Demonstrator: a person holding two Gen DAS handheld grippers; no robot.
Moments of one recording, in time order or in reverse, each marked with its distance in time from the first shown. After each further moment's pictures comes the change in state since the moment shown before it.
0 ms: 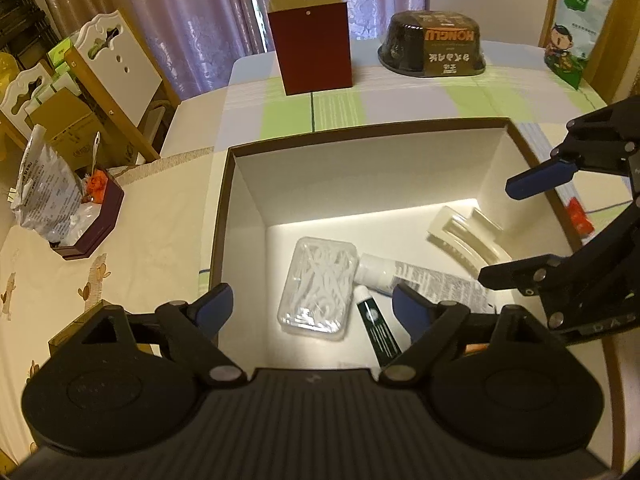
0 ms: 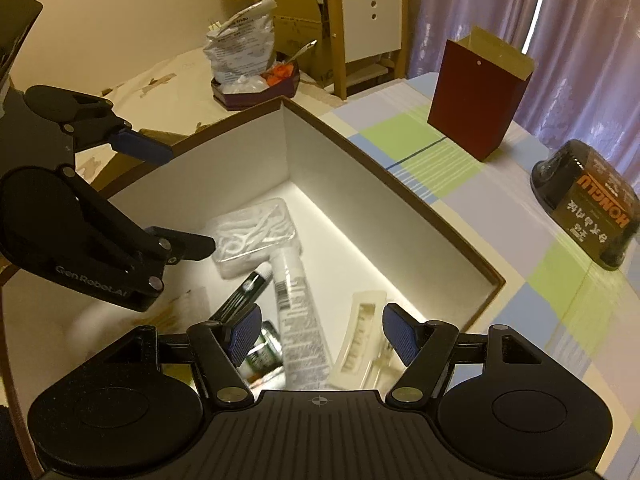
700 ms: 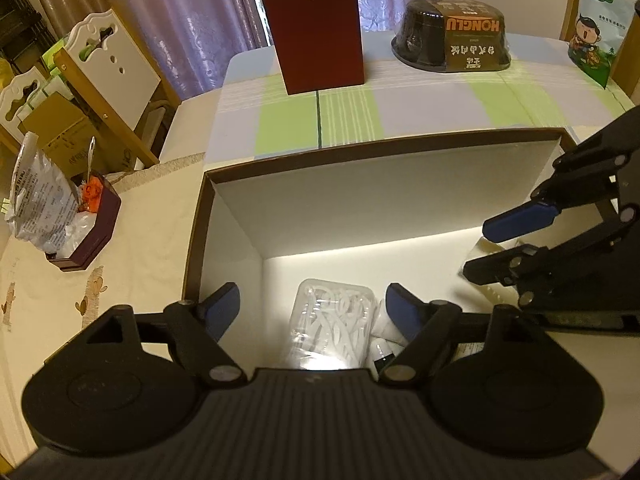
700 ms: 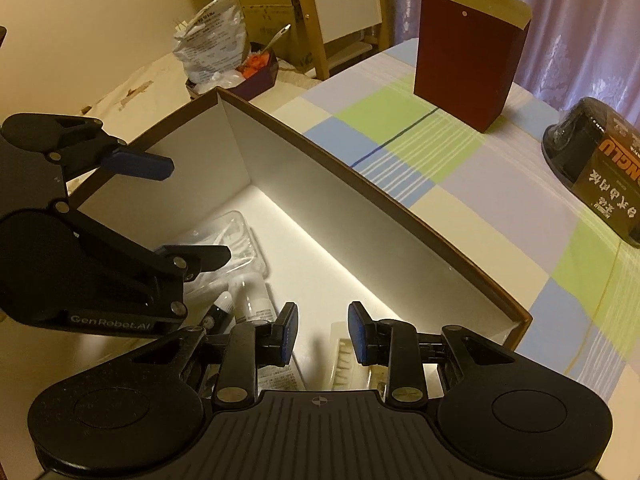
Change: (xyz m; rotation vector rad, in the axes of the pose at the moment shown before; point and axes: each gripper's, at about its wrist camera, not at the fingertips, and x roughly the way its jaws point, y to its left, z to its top) left arm 0.064 -0.002 0.031 0.012 0.015 0.036; right arm 0.060 -0.040 0.021 0.115 0.048 0.033
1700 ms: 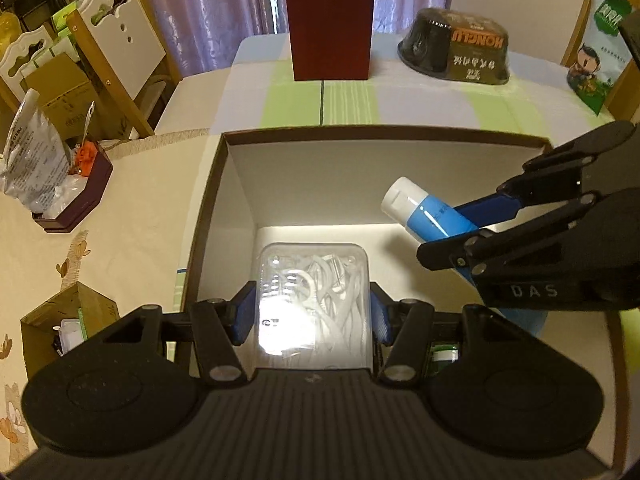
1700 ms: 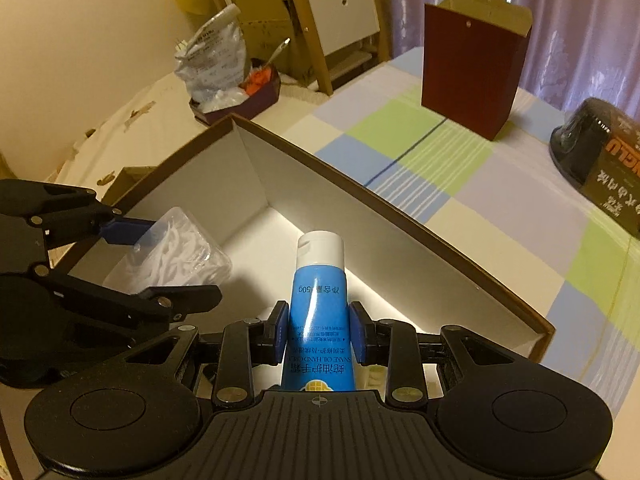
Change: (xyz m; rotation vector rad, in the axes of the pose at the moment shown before) left arm -0.015 0.013 -0.017 -0.113 0.023 -0.066; right arm 0.006 0.005 0.009 0.054 -0.029 0.041
